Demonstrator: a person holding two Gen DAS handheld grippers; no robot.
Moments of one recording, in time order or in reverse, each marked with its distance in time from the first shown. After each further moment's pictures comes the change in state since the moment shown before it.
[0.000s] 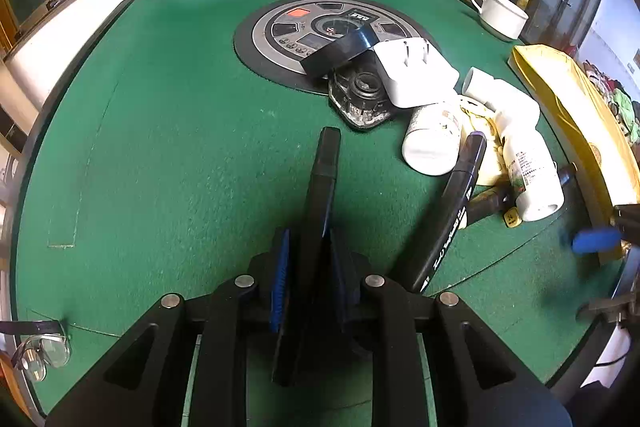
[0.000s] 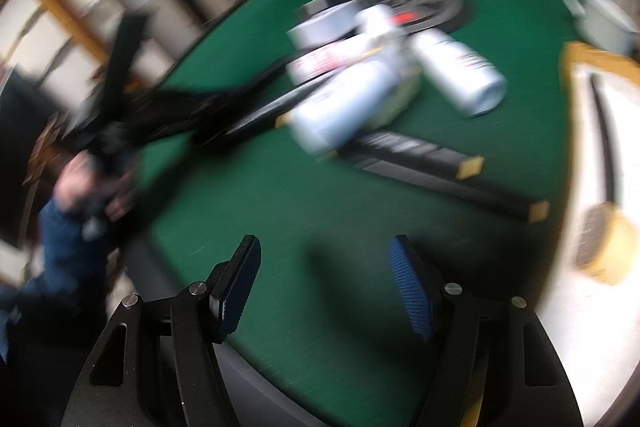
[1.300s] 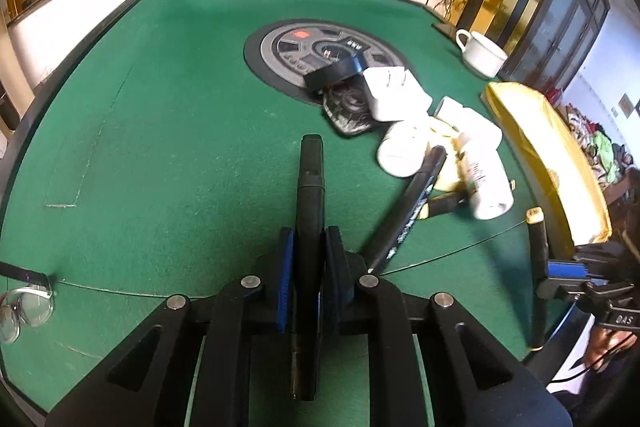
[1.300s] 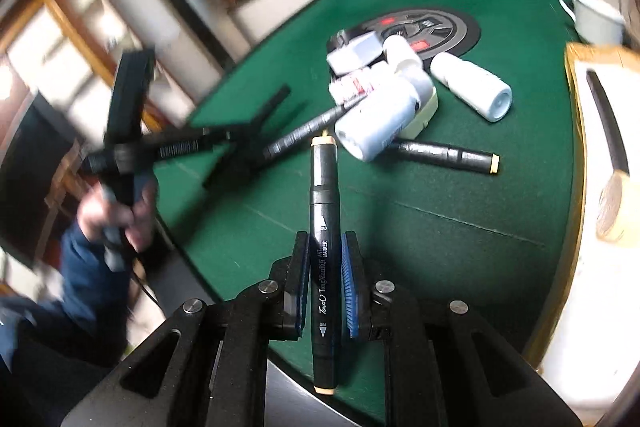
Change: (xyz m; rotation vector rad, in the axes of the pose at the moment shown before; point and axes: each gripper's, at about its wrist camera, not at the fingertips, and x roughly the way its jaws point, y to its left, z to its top) left arm -0.041 0.016 -0.026 -0.117 -0.093 -0.112; right arm -0.016 0.002 -0.030 0.077 -0.203 0.091
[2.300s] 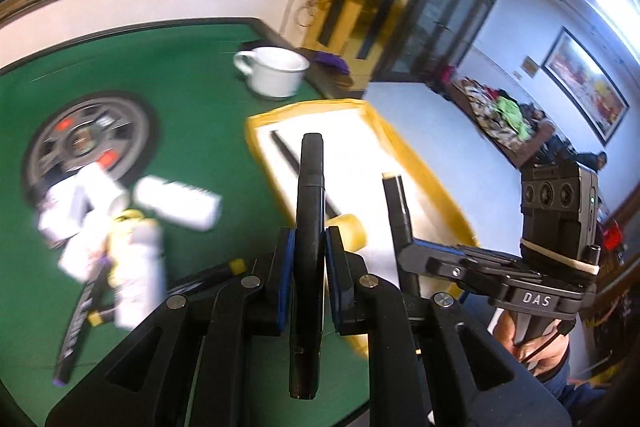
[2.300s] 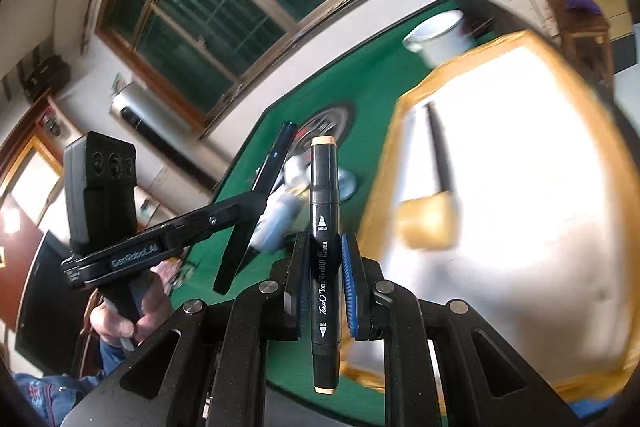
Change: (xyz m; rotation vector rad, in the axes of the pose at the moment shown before) left arm -0.005 -0.232 0.059 0.216 -0.024 -0.372; right arm -0.118 -0.107 -0.006 0.299 -0.345 0.002
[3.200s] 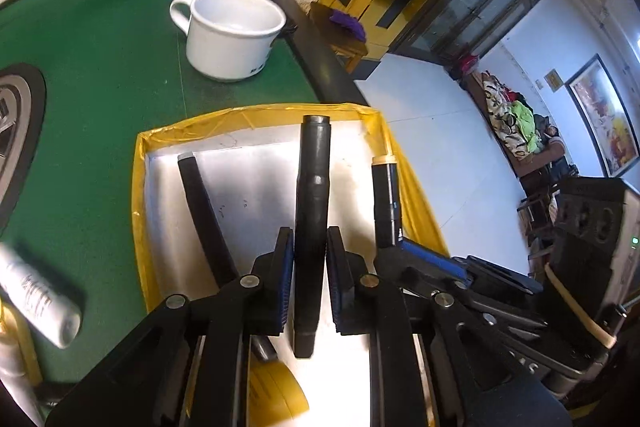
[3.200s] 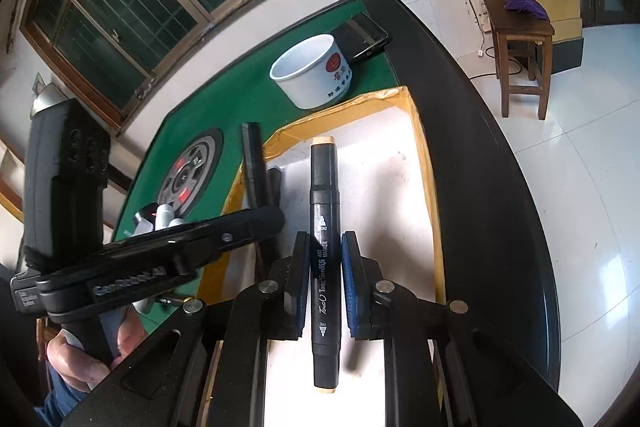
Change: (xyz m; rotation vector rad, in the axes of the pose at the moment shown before) left arm 0.132 -0.021 0.065 -0.188 0.184 -0.004; right arm 0.015 -0.086 0.092 0.031 0.105 -0.291
